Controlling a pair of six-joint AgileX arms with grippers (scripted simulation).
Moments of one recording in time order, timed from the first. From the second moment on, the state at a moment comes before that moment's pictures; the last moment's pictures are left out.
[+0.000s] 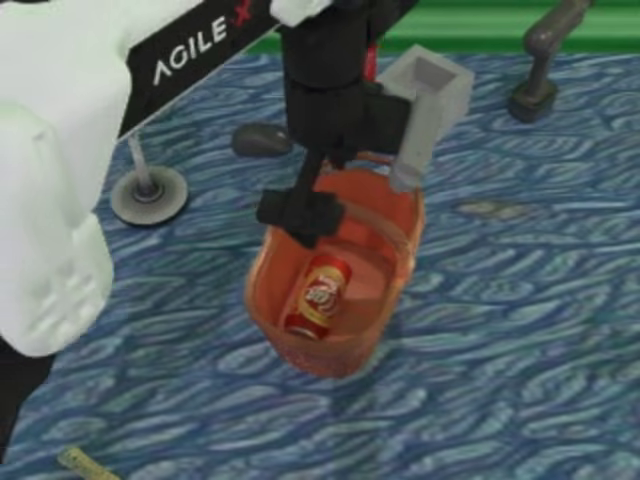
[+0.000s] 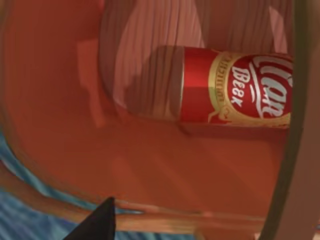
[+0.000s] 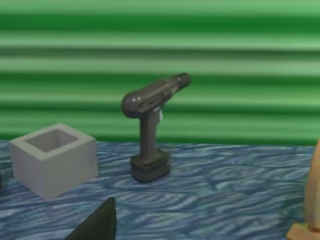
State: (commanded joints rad) left arm -0.67 2.31 2.26 -1.52 0.01 1.20; right arm 0.01 0.03 0.01 0.01 -0.01 0.00
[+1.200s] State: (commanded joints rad) left arm -0.68 2.31 2.18 -1.44 0.00 1.22; right arm 0.01 0.00 0.00 0.00 0.00 0.00
